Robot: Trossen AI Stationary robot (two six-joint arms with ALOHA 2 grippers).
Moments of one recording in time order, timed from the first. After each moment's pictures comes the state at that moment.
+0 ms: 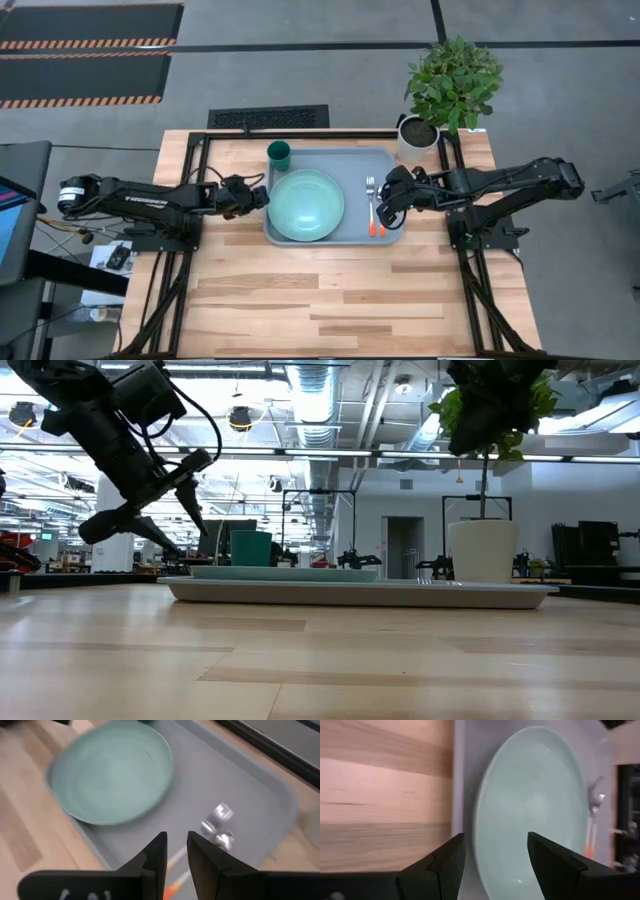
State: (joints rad) left arm 0.14 1.01 0.42 -0.24 -0.25 -1.48; right arm 0.10 1.17 1.04 -0.80 0.47 0.73
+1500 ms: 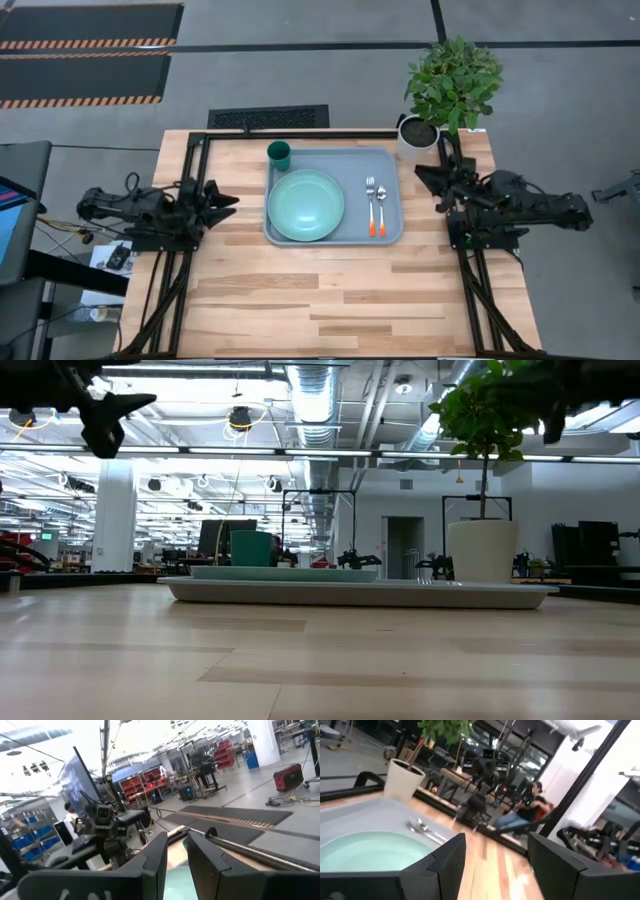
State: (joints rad) left arm -0.22 0.00 0.20 -0.10 -0.30 -0.51; right arm -0.03 0.17 0.31 0.04 0.38 0.34
